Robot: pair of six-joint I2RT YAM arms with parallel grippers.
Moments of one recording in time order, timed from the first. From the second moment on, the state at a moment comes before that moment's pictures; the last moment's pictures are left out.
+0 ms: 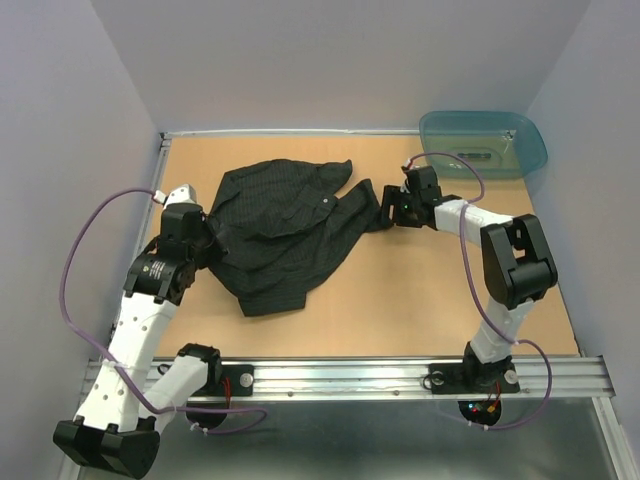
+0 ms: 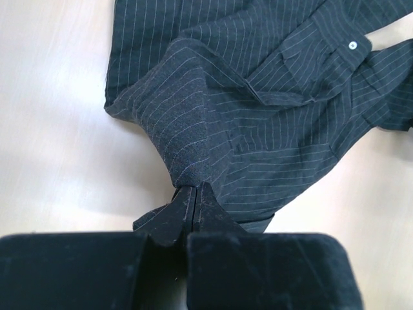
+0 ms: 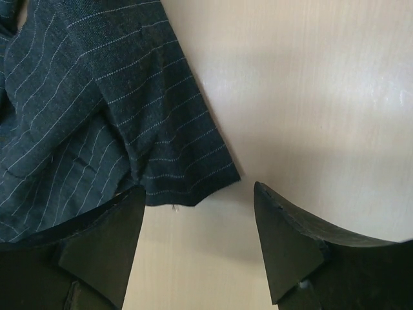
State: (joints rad) left arm -0.23 0.84 1.00 -0.87 -0.17 -0.55; right arm 0.29 1.81 1.13 -0.16 -0.11 0.36
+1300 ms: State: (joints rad) left arm -0.23 0.84 0.97 -0.87 -0.11 -0.54; right arm 0.45 1.63 1.47 -0.29 0.44 0.03
